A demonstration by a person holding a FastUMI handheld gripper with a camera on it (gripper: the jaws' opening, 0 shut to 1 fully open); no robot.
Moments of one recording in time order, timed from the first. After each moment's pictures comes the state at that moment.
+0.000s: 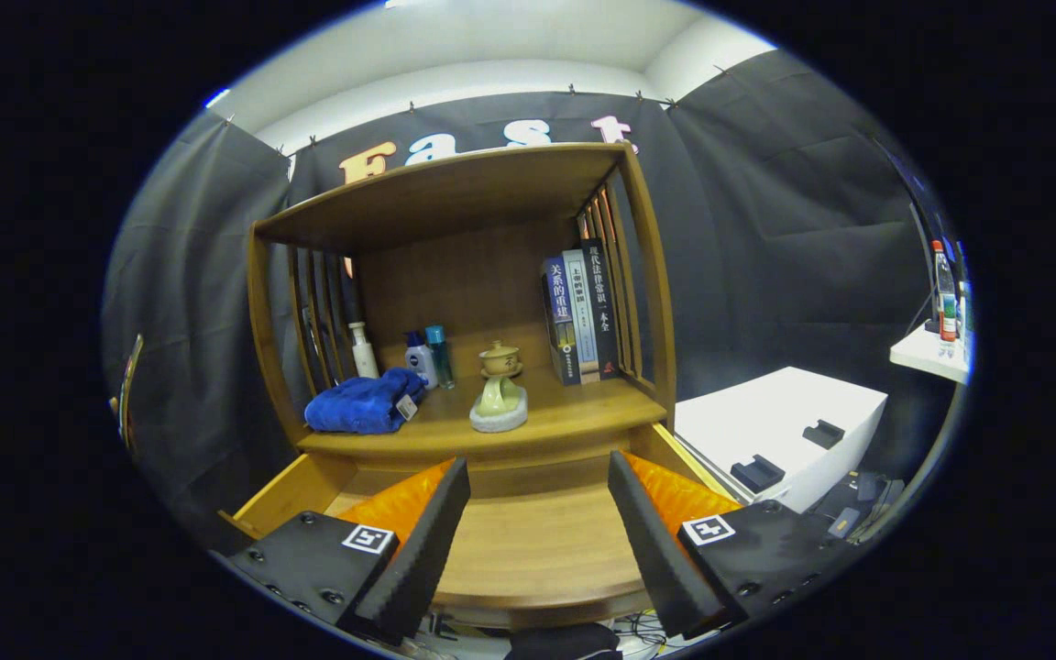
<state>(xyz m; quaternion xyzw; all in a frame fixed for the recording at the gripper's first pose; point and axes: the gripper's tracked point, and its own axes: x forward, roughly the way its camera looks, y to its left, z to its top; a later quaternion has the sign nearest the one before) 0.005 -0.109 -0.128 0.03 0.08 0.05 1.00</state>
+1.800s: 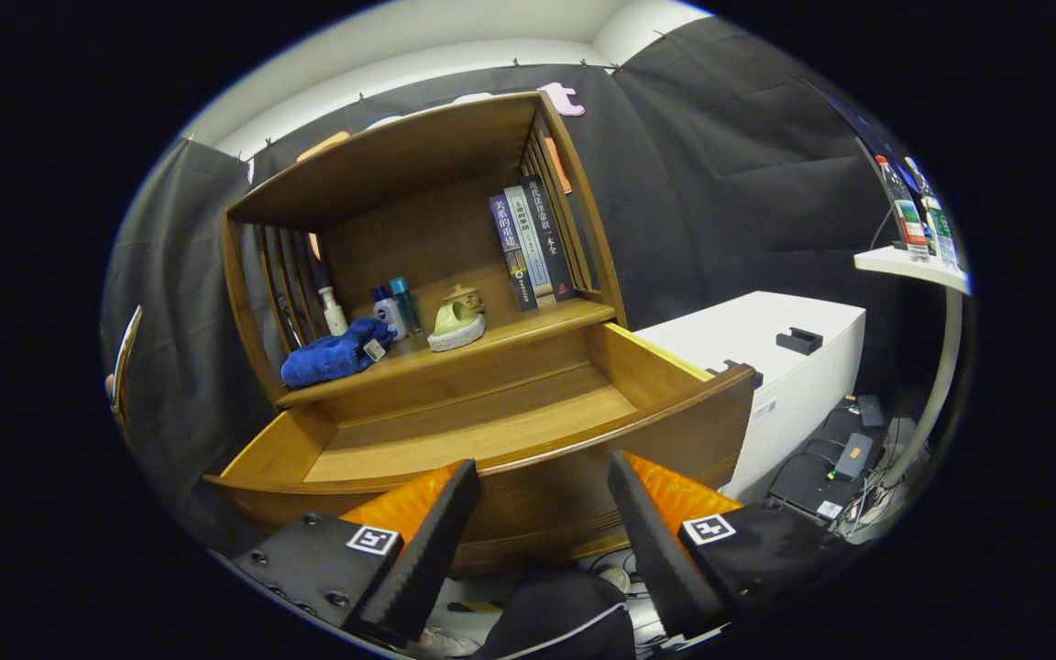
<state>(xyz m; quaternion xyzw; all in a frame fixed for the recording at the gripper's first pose) -0.030 -0.141 -0.218 0.08 0.13 0.01 0.99</state>
